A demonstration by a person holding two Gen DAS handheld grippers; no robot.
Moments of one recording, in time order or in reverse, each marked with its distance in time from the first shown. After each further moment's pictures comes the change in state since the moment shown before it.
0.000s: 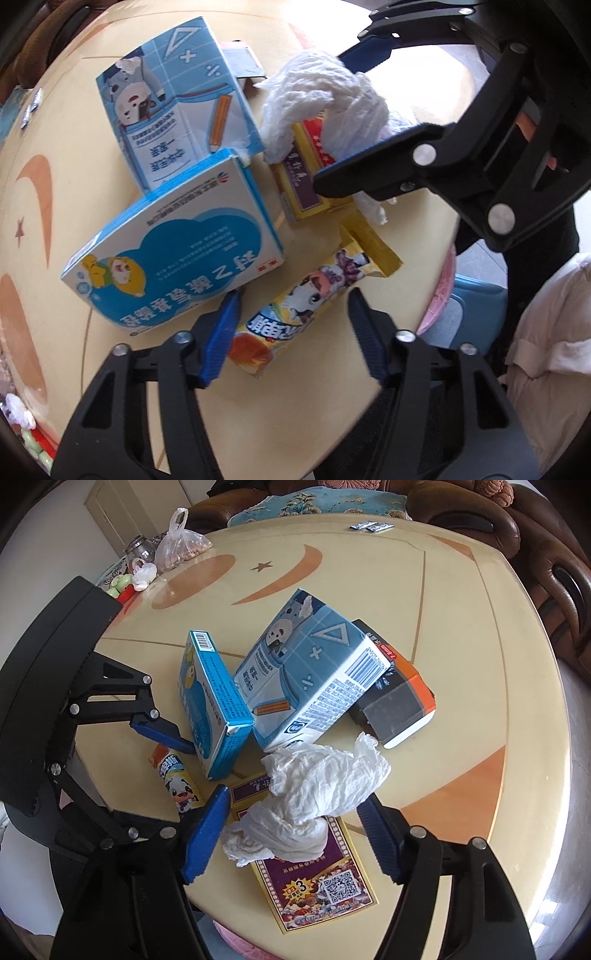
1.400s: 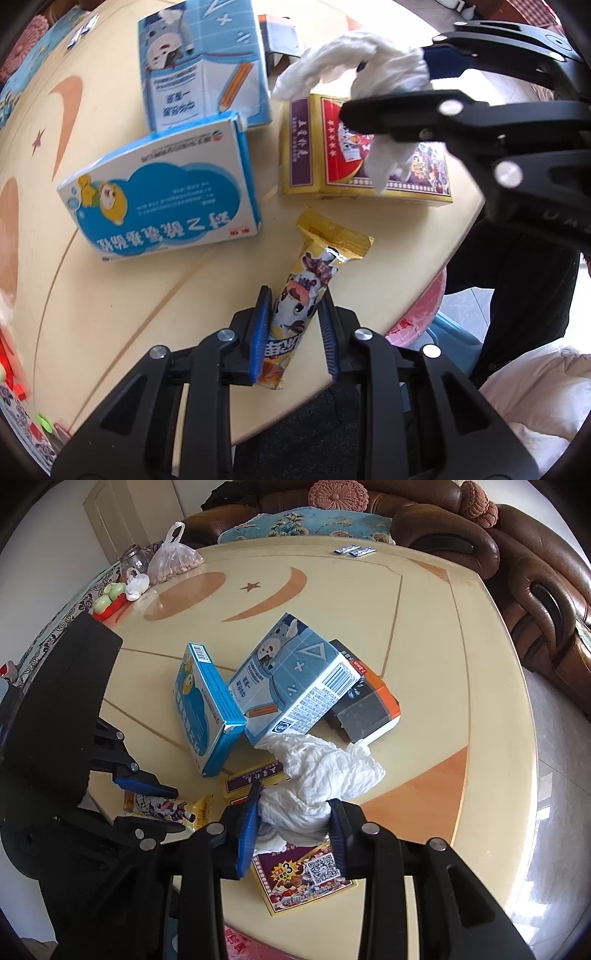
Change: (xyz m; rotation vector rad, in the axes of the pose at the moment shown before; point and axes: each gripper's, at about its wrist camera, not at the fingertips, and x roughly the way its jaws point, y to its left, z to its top) left arm 0.020 -0.043 -0.005 -0.315 0.059 0.005; right arm -0.026 0.004 -0.014 -0.018 -0.087 -0.101
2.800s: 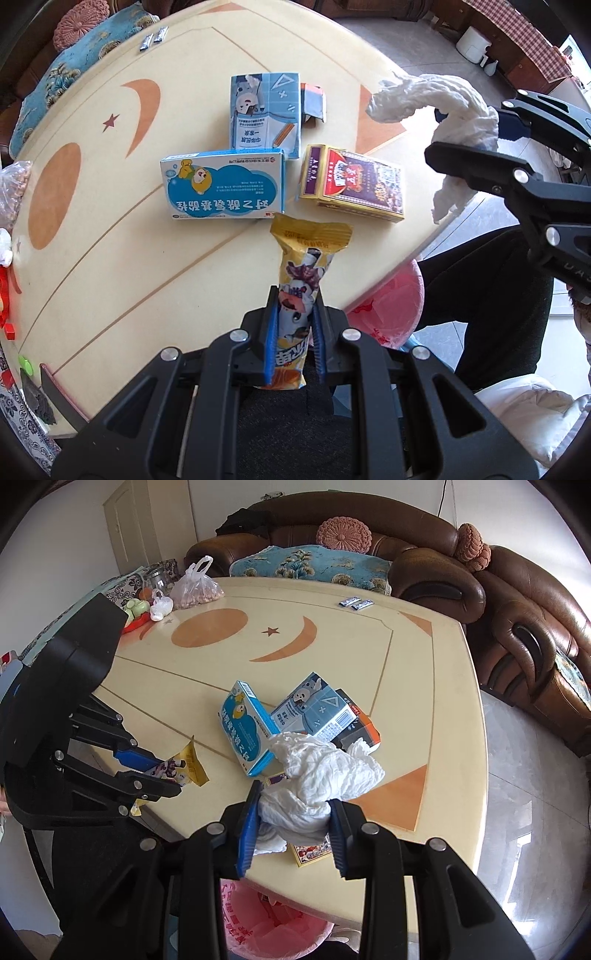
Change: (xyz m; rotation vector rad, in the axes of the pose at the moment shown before) left arm -0.092 0.000 -0.035 -0.150 -0.160 0.034; right arm -0.101 0.042 -0.018 -0.066 -0.130 -0.068
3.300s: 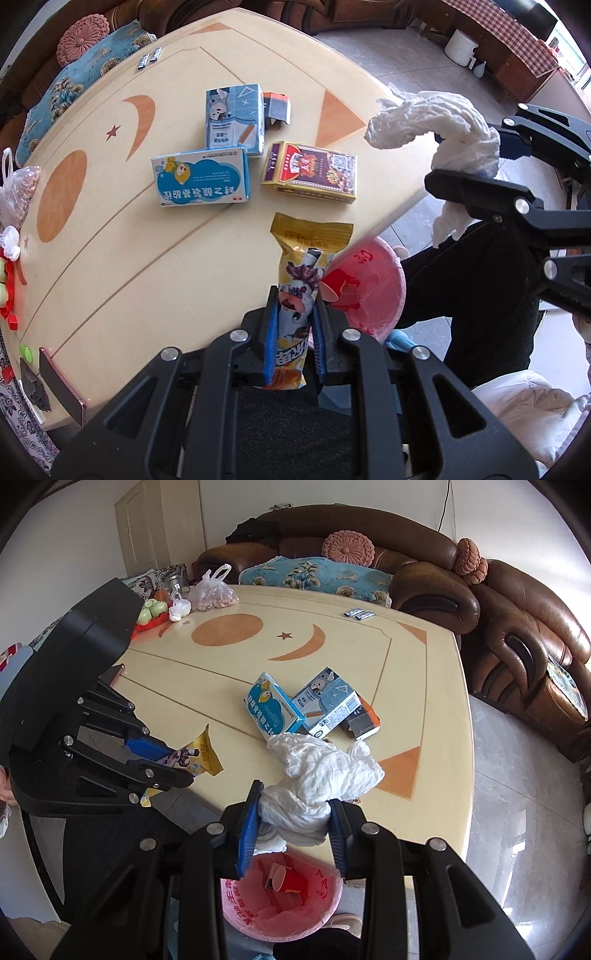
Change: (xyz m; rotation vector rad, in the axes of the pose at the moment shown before) left arm -0.030 -0.040 -0.037 0.020 -0.058 0.013; right arm -0.053 0.026 -0.041 -0.028 -0.036 -0.004
